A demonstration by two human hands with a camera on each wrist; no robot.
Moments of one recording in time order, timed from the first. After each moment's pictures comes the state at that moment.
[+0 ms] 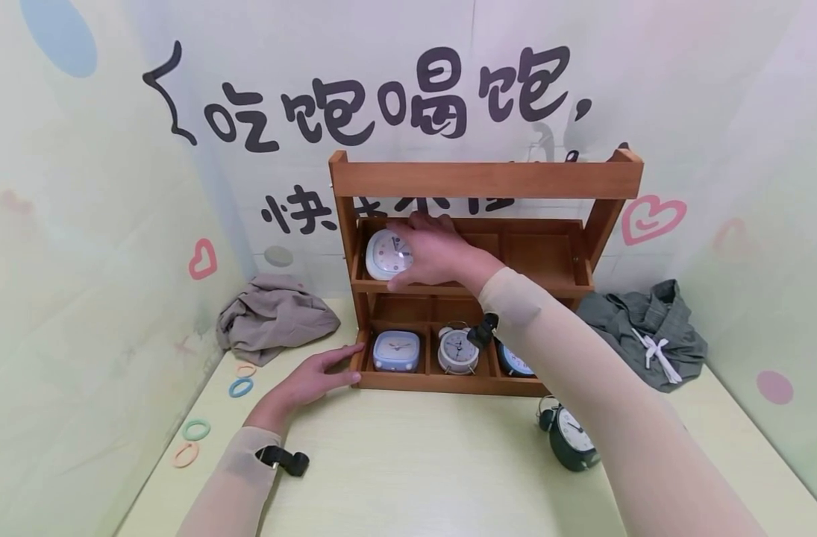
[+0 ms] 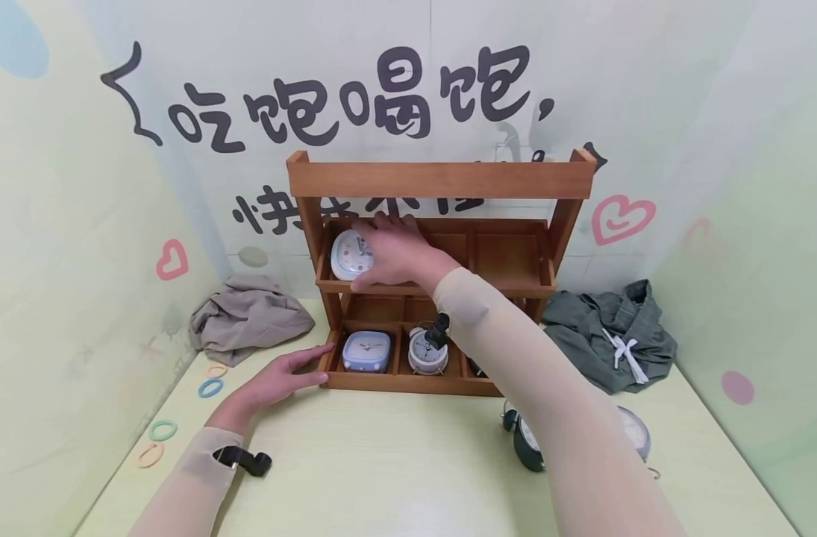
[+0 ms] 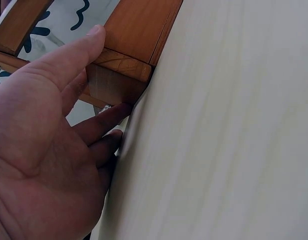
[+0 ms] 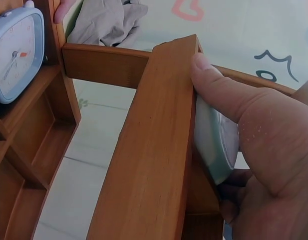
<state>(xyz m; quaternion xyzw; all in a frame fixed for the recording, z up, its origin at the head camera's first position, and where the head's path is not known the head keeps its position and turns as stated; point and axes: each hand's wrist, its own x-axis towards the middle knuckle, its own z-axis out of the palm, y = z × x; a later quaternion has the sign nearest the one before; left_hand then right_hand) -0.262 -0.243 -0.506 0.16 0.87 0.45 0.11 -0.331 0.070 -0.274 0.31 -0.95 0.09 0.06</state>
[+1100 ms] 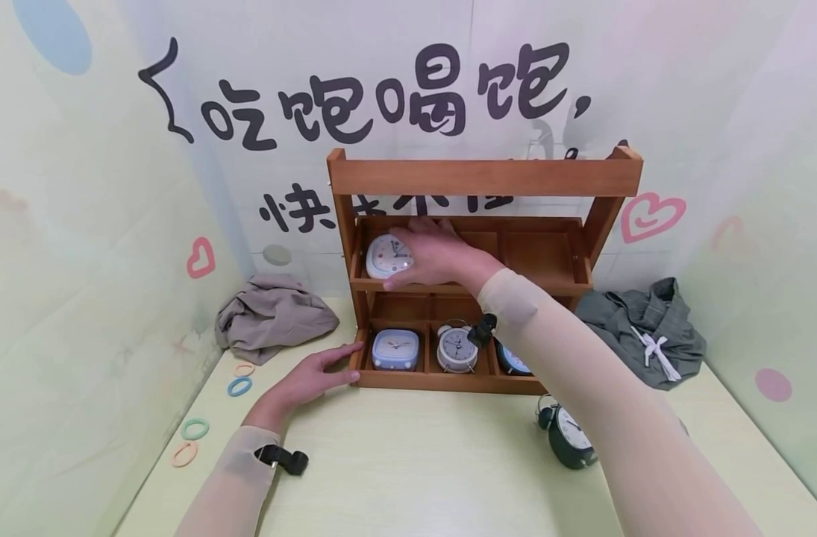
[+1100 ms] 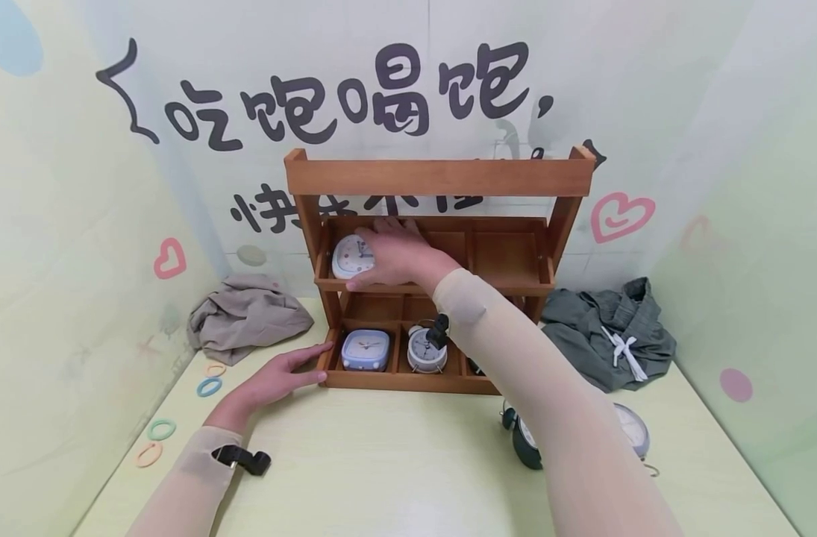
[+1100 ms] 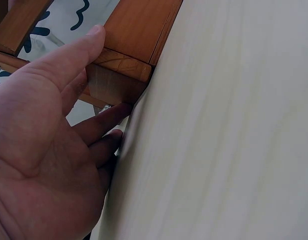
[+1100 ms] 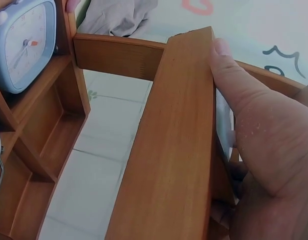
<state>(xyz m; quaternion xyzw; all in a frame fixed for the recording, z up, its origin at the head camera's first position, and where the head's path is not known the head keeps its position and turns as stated) -0.264 -0.243 -0.507 0.16 0.87 0.45 0.11 -0.337 0.072 -0.285 0.29 -0.95 0.08 0.03</state>
